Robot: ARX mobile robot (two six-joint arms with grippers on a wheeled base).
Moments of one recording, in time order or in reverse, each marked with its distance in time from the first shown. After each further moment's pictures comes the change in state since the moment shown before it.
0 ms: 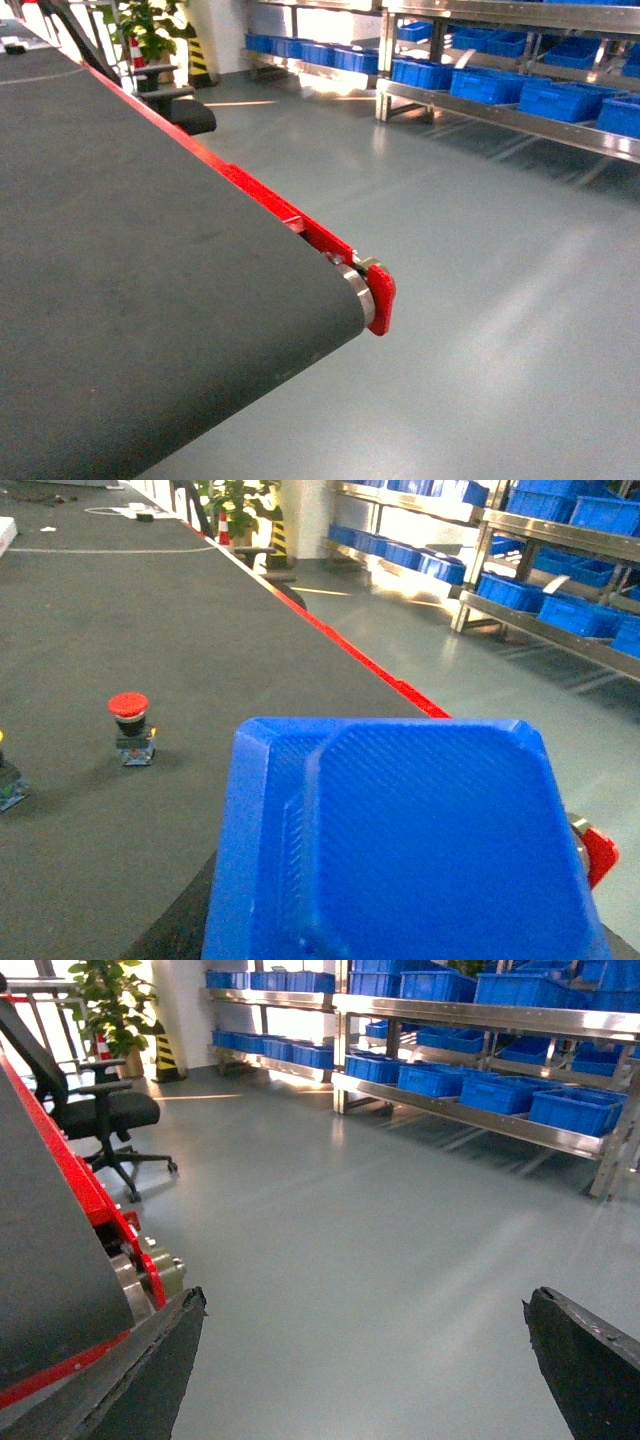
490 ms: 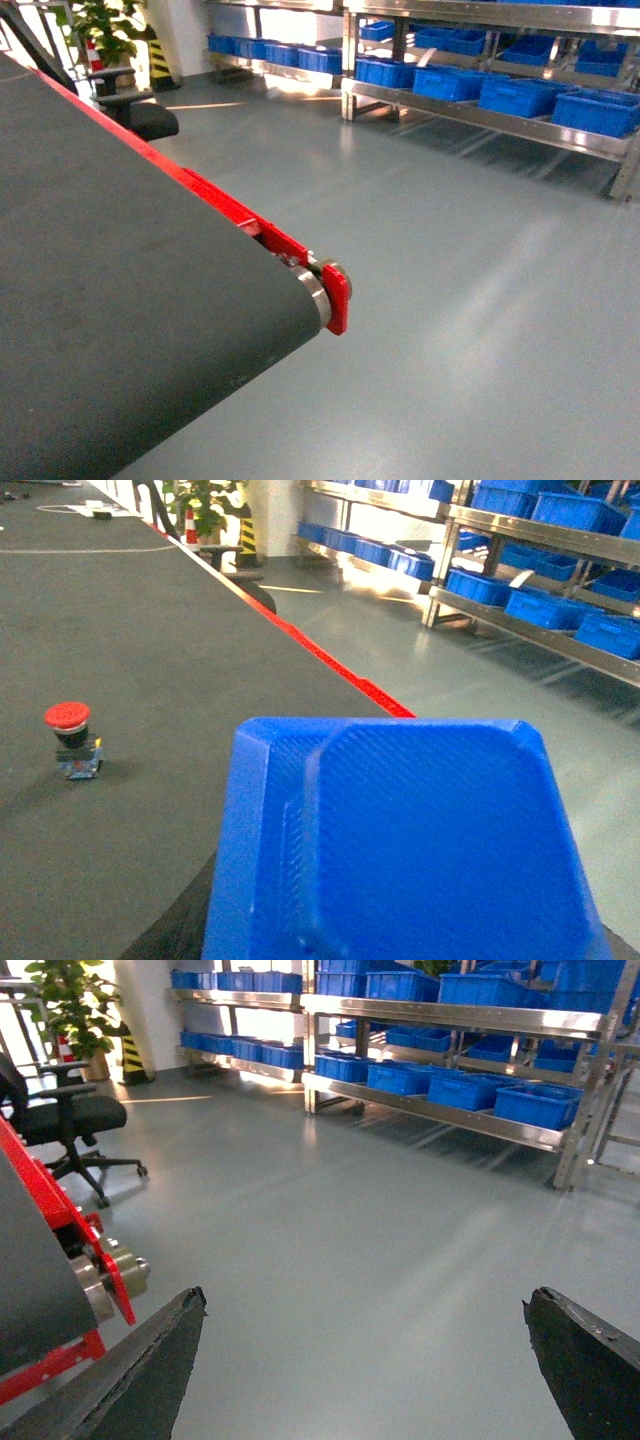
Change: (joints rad) left arm 0.000 0.000 0.000 0.000 0.000 0.000; right arm 0.000 0.000 0.000 0.000 0.000 0.000
